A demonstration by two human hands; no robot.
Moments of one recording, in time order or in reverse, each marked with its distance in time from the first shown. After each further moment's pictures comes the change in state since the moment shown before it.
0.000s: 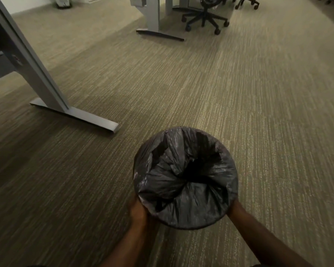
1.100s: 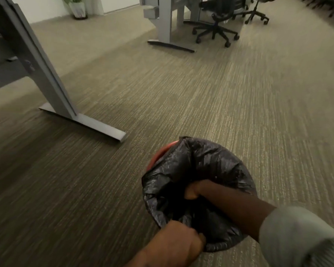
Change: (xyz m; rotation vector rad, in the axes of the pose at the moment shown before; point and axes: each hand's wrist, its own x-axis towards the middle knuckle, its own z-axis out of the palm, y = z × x) left_hand -0.076 0.080 0.052 2.191 -0.928 1.195; right_hand 0.079 -0.021 0.162 -2.201 -0.832 -0.222
